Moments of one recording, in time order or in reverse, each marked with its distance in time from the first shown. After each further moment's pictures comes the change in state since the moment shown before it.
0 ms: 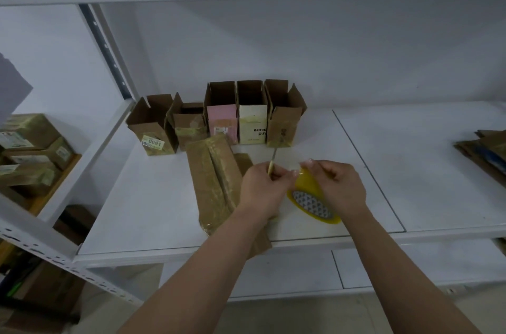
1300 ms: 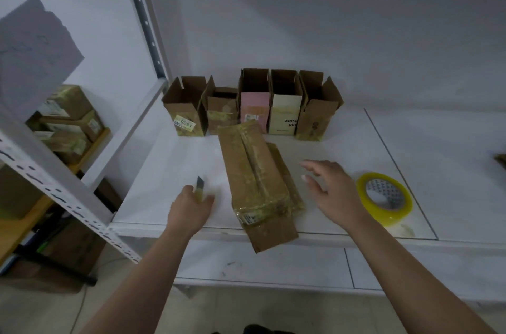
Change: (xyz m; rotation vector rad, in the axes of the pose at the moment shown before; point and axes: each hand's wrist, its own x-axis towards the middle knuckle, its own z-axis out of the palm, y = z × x) left_hand -0.013 -0.138 -0.142 0.535 0.245 -0.403; right_hand -0.014 -0.009 0.052 -0.316 -0.227 -0.414
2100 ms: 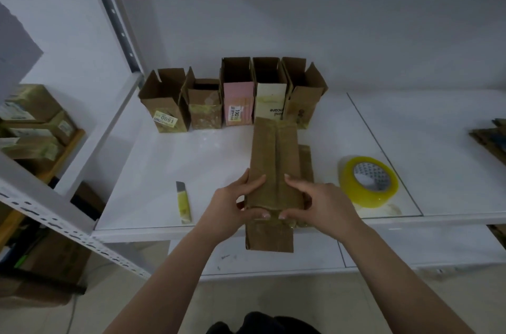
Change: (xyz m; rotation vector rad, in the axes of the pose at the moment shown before) left_hand -0.031 0.038 0.031 -0.476 -0.475 0.679; right_hand -0.034 -0.016 0.003 -0.105 -0.319 0.191
